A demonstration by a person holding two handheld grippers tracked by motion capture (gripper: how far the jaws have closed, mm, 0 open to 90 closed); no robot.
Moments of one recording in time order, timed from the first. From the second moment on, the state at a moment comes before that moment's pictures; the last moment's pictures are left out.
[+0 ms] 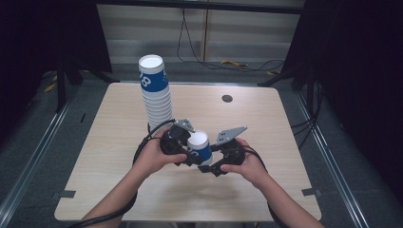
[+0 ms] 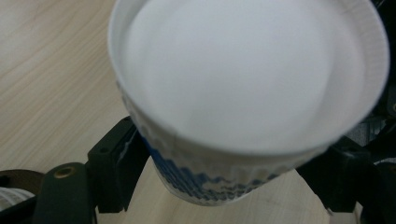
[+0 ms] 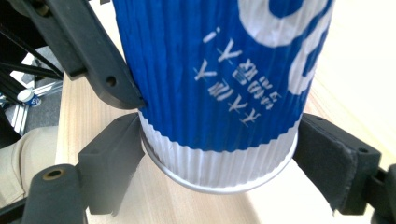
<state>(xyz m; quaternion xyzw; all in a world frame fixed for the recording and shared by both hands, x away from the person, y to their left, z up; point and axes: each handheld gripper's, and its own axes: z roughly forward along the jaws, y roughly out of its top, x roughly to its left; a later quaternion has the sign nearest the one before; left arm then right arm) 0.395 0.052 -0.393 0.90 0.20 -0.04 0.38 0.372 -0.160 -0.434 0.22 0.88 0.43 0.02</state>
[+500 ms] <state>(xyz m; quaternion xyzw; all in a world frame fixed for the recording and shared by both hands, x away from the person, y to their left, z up) 0.395 0.054 -0.389 0.91 0.19 -0.04 0.38 0.372 -0.161 -0.437 0.22 0.88 0.42 0.02</state>
